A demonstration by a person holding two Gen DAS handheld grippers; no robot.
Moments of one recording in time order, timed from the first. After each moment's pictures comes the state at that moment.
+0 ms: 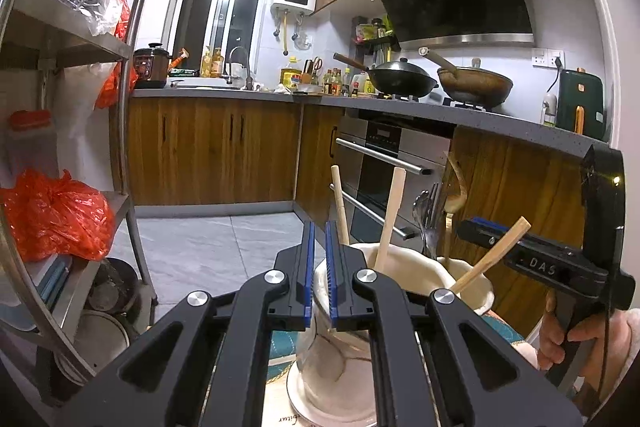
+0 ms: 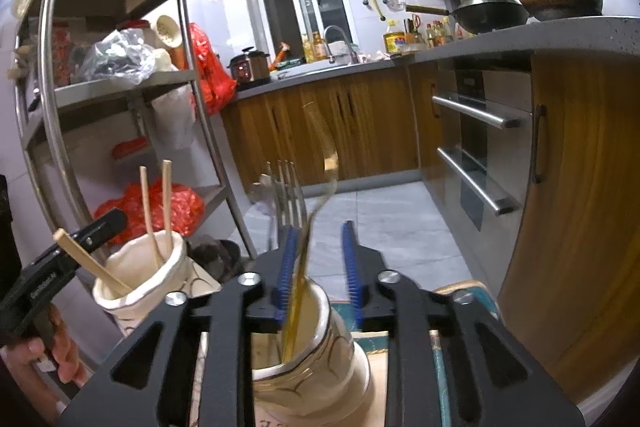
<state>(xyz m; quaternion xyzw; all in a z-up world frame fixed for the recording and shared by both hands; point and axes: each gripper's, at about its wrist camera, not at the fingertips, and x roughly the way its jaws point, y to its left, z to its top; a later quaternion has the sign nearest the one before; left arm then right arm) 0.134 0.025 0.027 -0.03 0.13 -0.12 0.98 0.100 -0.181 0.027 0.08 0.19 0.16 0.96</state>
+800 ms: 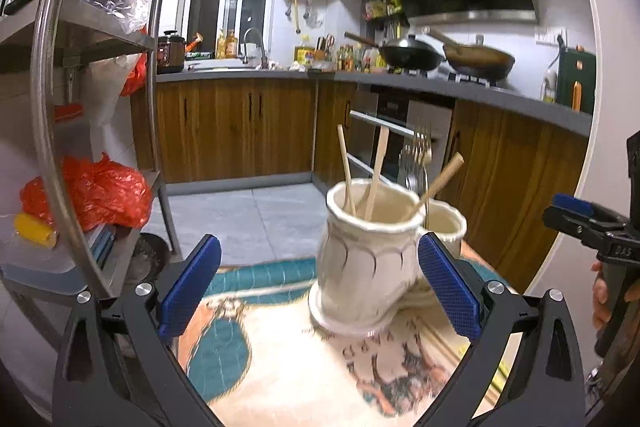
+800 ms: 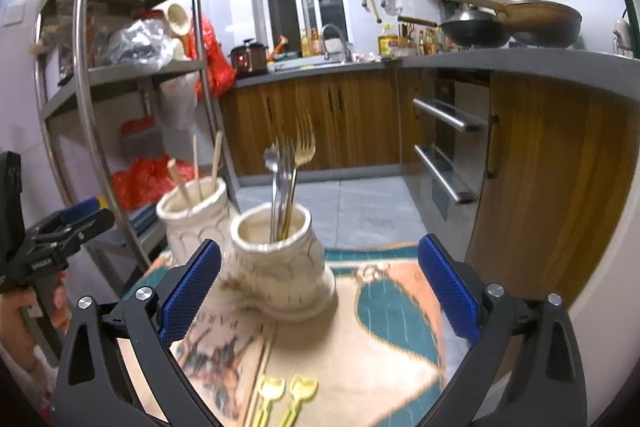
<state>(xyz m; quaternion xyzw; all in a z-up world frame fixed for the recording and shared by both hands) 0.049 0.039 0.033 0.00 0.19 -0.09 0.98 -0.009 -0.217 0.050 0.04 0.21 0.14 0.97</state>
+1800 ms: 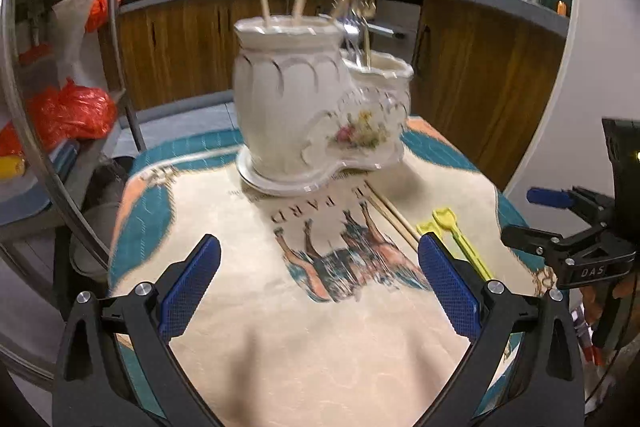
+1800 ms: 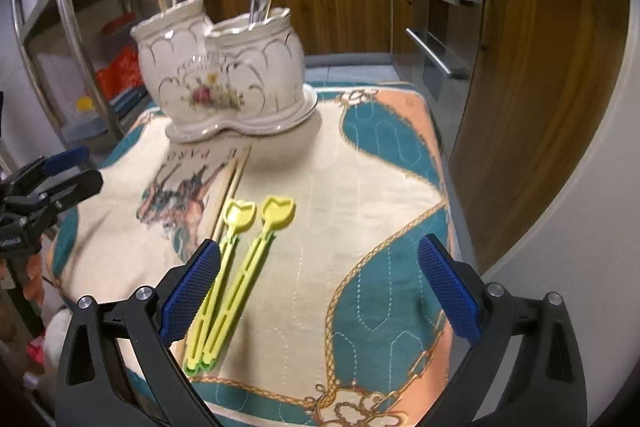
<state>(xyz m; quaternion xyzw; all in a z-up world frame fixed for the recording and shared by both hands) 0.023 -0.017 -0.043 0.02 0.34 -0.13 0.93 -0.041 -0.220 -0.046 0.00 0.40 0.13 0.91</state>
